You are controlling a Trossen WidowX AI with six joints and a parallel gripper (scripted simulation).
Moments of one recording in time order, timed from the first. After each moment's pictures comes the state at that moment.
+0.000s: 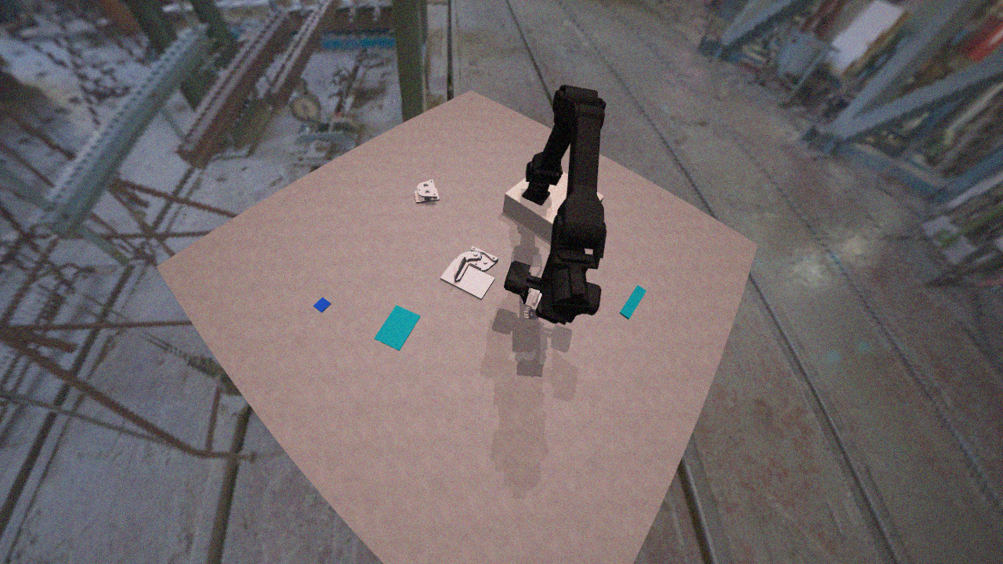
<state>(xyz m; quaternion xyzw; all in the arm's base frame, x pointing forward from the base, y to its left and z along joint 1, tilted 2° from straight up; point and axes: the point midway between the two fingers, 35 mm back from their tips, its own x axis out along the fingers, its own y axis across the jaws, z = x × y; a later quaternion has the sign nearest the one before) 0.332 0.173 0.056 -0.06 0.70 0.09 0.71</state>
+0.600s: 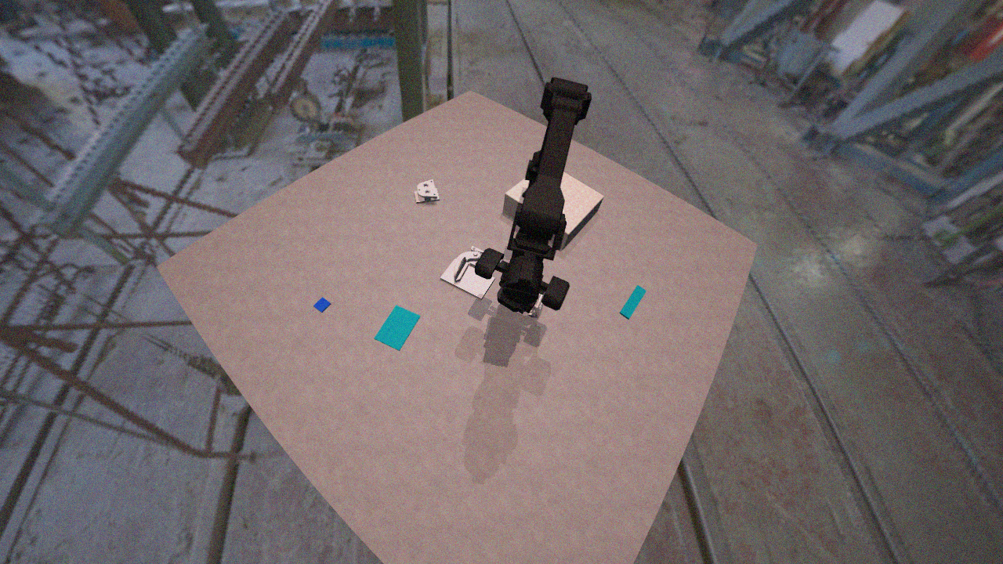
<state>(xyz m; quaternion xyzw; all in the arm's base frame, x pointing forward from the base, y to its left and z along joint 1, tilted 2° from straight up) 0.343 0.109 0.048 -0.01 0.70 0.03 0.71</state>
